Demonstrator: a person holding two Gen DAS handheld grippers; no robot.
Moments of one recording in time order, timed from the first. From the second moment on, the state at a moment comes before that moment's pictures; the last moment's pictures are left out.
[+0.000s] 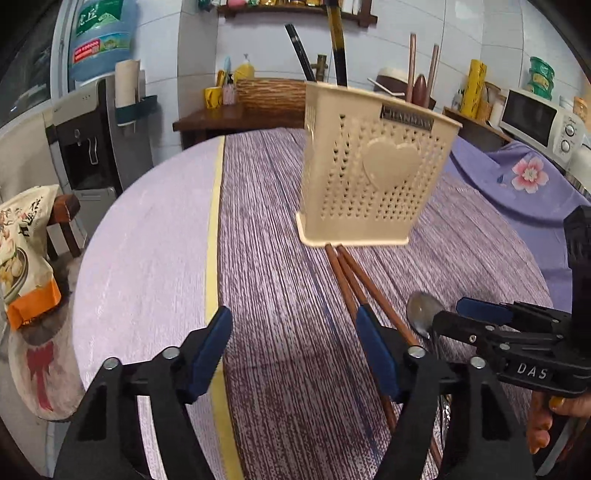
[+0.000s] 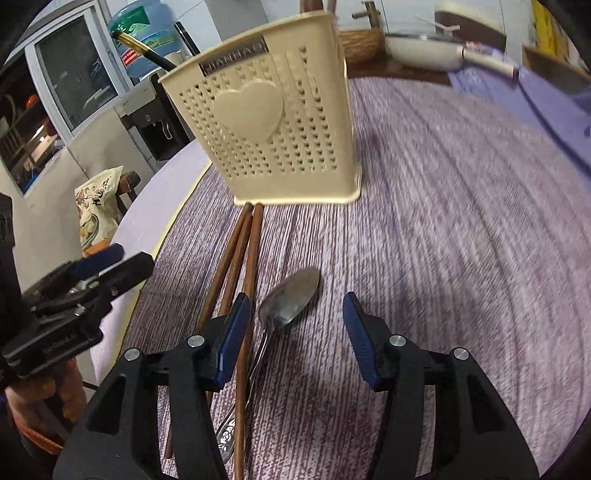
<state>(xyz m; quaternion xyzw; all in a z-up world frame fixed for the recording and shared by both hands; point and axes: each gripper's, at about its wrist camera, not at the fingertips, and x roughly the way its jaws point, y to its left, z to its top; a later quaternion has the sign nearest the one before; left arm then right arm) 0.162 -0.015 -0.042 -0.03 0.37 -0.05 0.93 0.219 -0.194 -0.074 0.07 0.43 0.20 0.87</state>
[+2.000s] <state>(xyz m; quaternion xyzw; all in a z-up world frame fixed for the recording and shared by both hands) 0.207 -0.063 -0.072 0.04 0.44 -0.09 0.89 0.243 -0.193 -0.077 -0.07 0.45 0.13 0.88</state>
